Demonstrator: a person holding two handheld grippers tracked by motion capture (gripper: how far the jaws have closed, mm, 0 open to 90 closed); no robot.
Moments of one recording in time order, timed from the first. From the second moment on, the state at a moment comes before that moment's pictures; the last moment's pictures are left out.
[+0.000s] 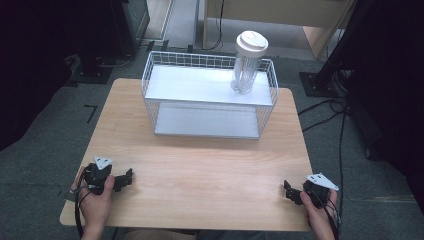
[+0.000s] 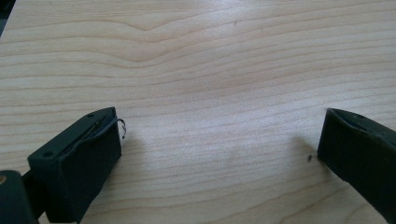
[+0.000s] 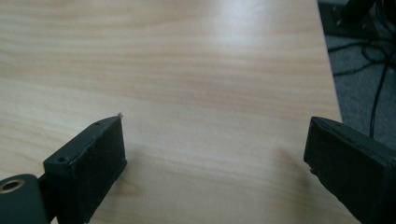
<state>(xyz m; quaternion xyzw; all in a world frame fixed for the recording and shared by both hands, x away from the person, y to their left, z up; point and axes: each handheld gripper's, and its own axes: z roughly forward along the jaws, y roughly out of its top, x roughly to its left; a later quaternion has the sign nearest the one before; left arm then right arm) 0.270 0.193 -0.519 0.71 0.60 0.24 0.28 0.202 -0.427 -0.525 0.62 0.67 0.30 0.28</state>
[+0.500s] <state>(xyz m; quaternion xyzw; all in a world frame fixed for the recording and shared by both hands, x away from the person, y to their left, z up) 0.270 0.193 -0.519 0.71 0.60 0.24 0.28 0.201 -0.425 -0.526 0.63 0.67 0.30 0.26</state>
